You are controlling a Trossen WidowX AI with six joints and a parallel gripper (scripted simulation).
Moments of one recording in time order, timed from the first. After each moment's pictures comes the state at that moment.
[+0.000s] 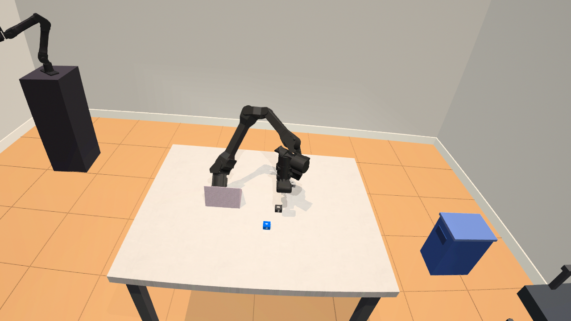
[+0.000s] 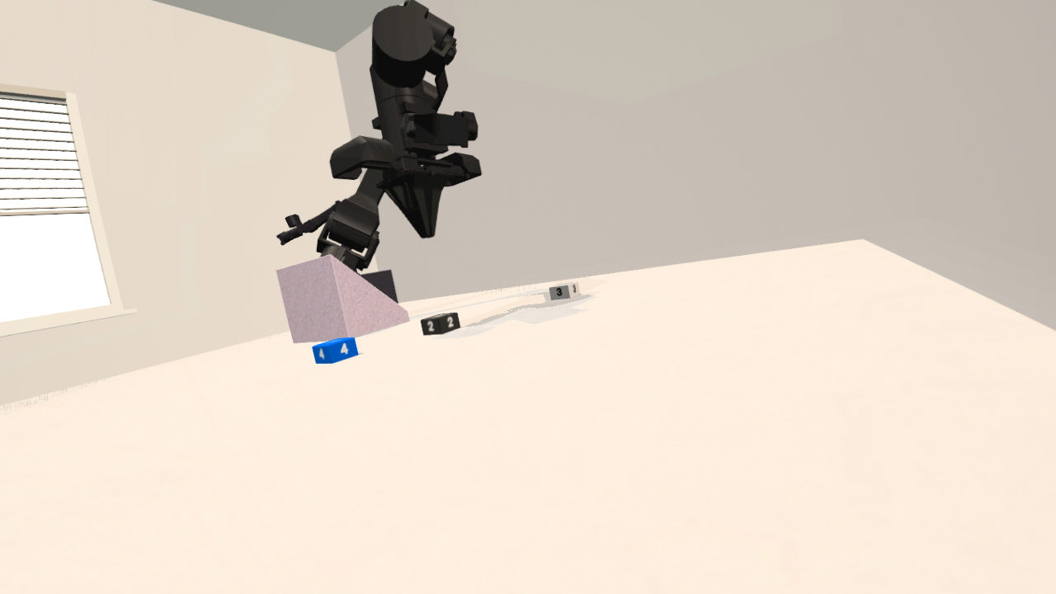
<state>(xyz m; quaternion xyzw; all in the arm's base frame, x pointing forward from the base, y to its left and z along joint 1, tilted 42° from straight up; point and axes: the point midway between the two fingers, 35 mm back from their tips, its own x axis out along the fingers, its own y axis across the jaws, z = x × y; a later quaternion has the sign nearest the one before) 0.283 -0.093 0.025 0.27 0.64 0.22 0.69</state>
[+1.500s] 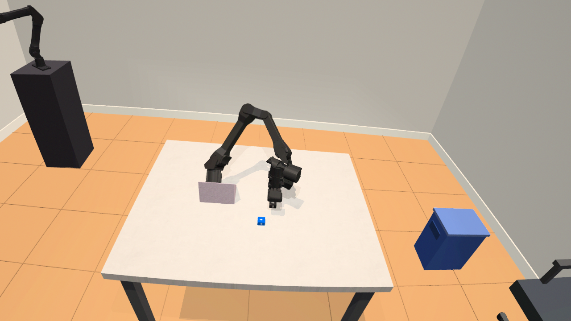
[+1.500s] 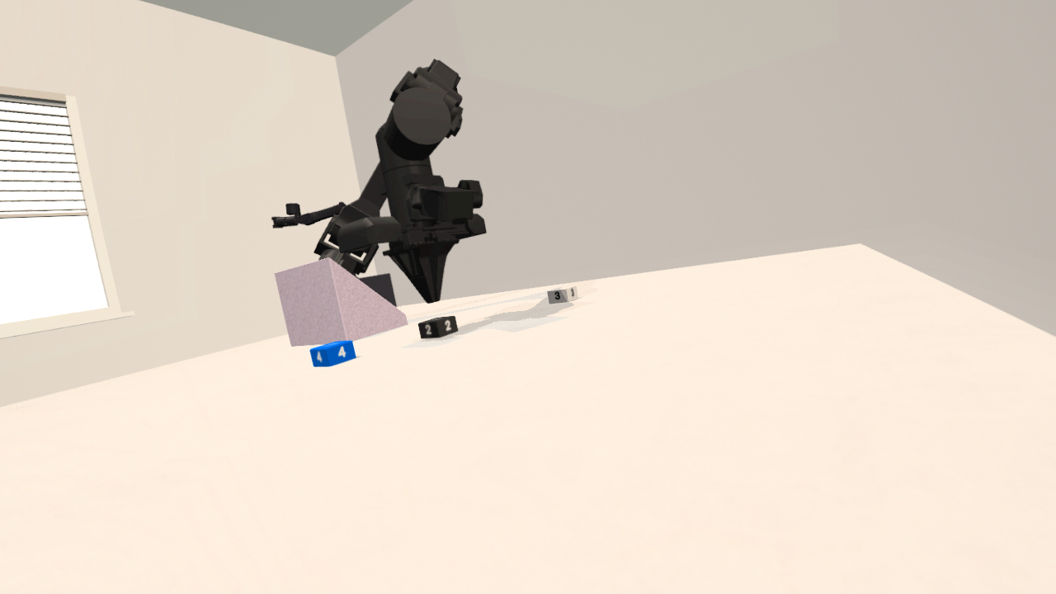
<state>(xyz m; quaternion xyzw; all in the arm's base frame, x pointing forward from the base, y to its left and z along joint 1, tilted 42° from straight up) 0.280 -0.044 -0.028 0.28 0.65 0.23 0.67</state>
